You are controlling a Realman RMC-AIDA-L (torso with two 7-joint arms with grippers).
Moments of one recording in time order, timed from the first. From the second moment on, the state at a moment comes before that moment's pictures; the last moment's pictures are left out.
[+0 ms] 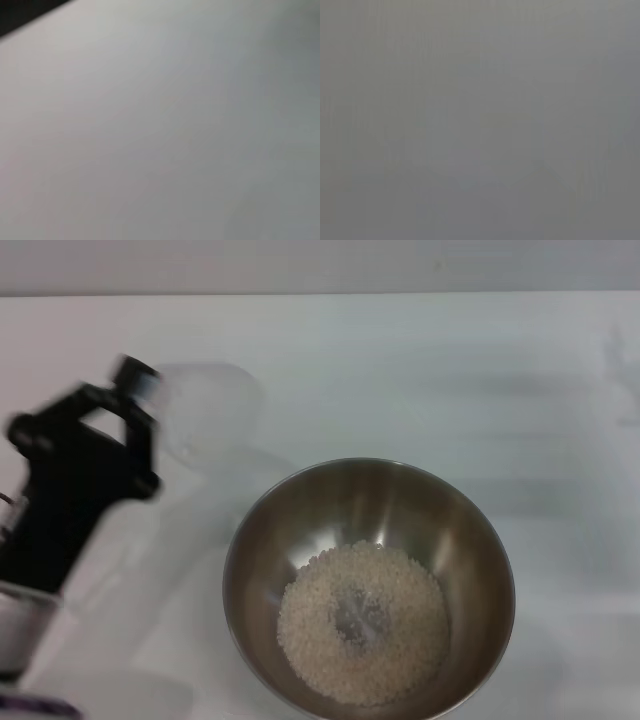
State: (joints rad) left arm -0.26 -2.08 -0.47 -0.29 2.42 1.80 0.88; right arm 0.48 2.04 -1.99 -0.19 0.75 -1.28 0.18
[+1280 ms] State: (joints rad) left arm -0.28 -2.08 -0.71 -0.35 2.23 1.10 0.11; right arm 0.49 2.06 -1.99 -0.23 0.74 -1.30 0.20
